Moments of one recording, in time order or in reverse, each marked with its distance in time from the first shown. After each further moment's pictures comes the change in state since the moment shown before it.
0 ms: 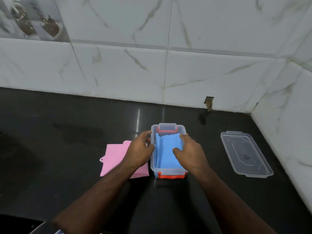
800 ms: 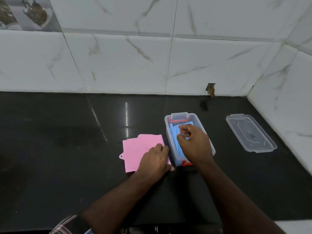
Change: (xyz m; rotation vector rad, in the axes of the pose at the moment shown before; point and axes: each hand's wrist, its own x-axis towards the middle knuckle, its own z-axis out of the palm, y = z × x) left_hand -0.022 -0.072 -0.014 0.650 -0.288 0.436; right_hand -0.031 -0.071 0.053 0.126 0.326 0.042
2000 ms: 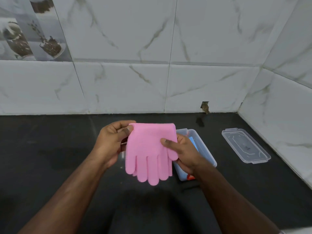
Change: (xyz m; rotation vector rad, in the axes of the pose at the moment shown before) left_hand -0.026 -0.075 -0.164 -1.431 0.338 -0.236; right_hand -0.003 -0.052 0.010 1.006 -0.531 0.106
